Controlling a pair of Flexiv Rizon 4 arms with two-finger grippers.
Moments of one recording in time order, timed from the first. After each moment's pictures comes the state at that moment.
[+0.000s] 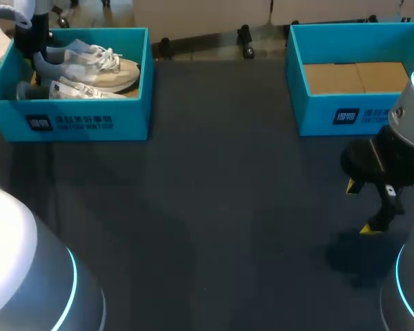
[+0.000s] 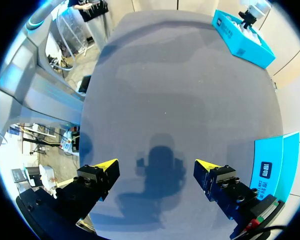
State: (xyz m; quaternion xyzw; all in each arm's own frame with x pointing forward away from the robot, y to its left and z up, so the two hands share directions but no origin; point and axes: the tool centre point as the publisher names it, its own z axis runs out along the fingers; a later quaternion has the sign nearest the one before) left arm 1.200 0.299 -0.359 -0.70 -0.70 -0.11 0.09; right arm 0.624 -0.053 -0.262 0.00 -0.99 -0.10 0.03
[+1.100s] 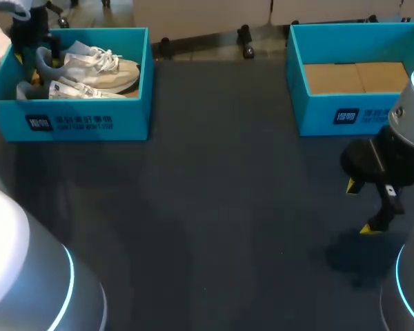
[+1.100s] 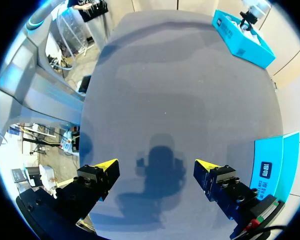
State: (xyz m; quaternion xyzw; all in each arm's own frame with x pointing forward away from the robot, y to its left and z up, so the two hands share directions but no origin) left arm 1.207 0.291 -0.352 -0.72 -0.69 -0.05 0.06; right arm 0.624 -0.053 -0.262 0.00 -0.99 -0.10 0.03
